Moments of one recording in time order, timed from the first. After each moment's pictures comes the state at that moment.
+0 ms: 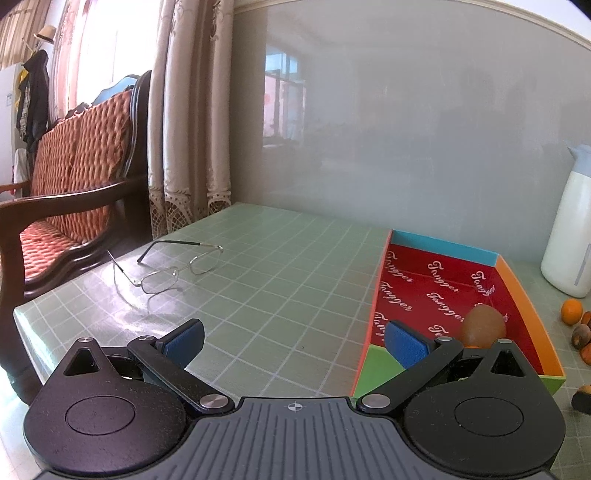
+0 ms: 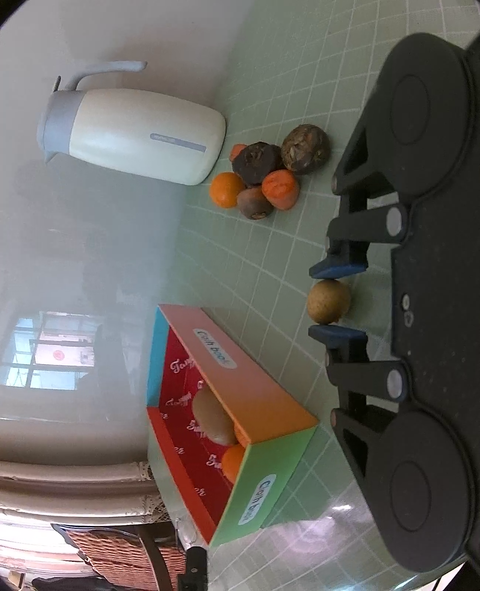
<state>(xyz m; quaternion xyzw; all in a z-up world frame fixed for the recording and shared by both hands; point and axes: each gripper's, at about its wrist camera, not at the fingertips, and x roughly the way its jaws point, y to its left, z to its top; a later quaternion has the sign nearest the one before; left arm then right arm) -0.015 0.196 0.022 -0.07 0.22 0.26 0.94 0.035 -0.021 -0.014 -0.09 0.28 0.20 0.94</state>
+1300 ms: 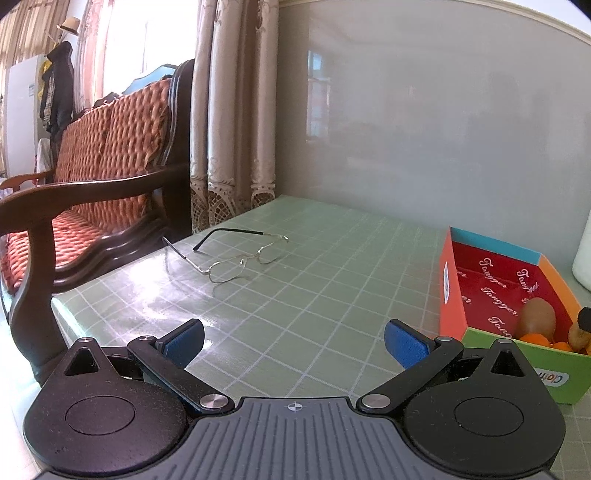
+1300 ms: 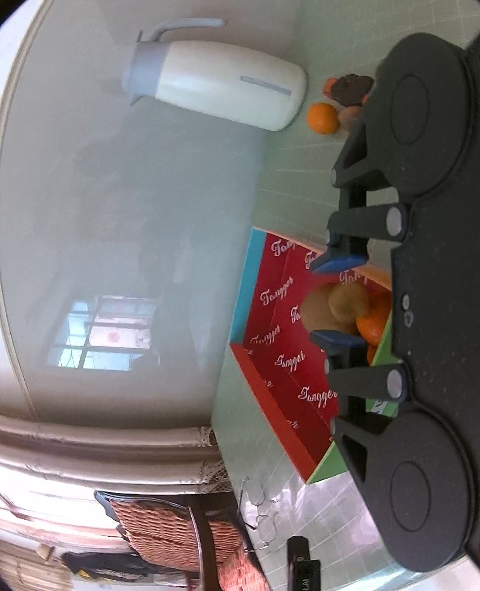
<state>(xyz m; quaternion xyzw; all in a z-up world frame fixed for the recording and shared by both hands) -0.050 0.245 0.015 -0.08 0.22 0.29 0.93 0.030 0.061 0.020 -0.07 0.19 0.23 0.95</state>
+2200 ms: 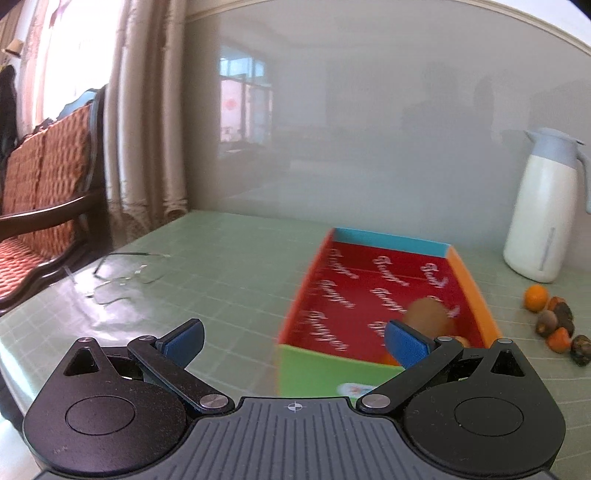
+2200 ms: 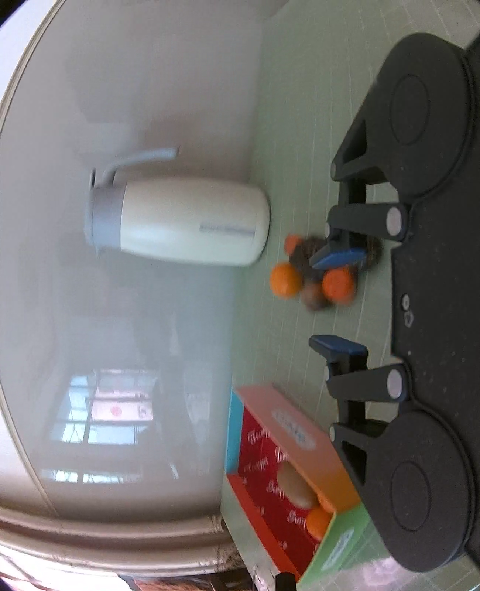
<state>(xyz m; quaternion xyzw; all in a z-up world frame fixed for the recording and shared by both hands) 0.006 0.148 0.025 -0.05 0.22 0.21 0.95 0.039 -0.079 0.017 -0.03 0.20 0.11 0.97</state>
